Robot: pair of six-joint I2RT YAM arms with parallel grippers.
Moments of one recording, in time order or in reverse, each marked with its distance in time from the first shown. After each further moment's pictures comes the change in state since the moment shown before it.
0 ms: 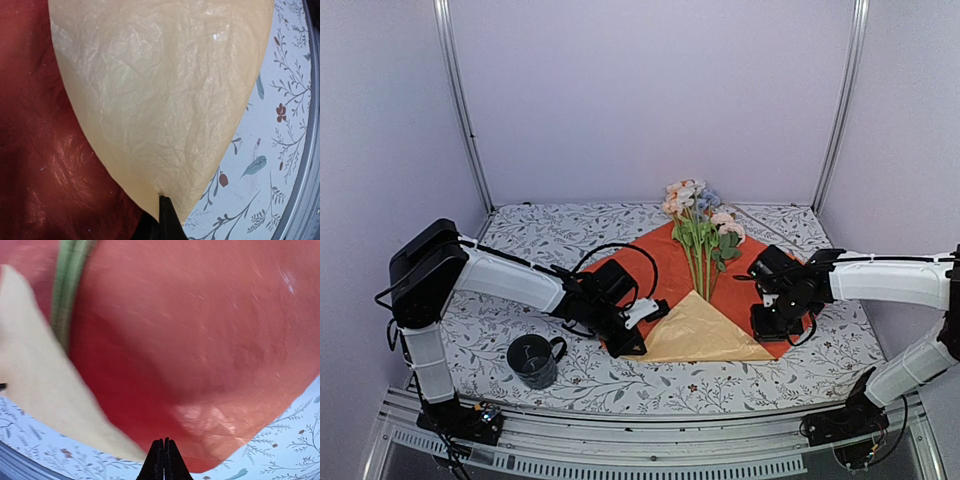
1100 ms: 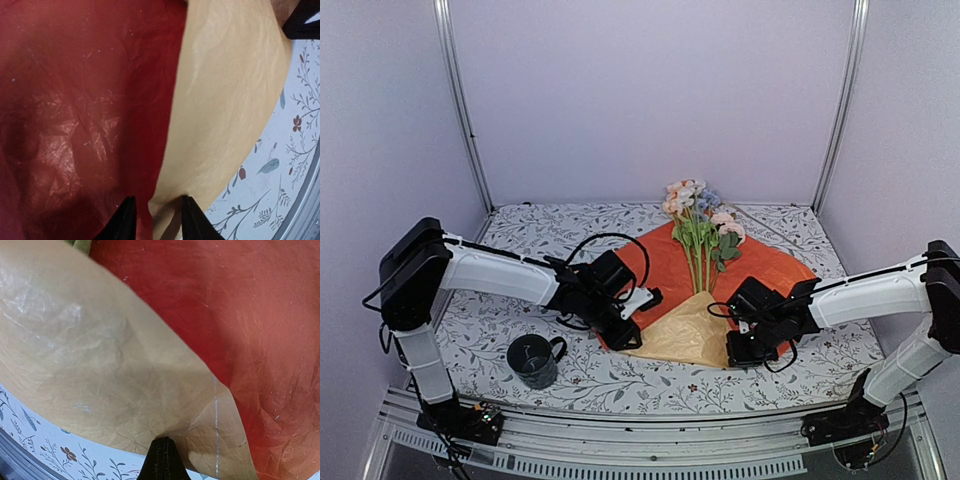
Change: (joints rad) left arm 0.001 -0.047 0.032 -0.097 -0.121 -0.080; right arm 0.158 0.092 -0.131 0.298 -0.083 0.100
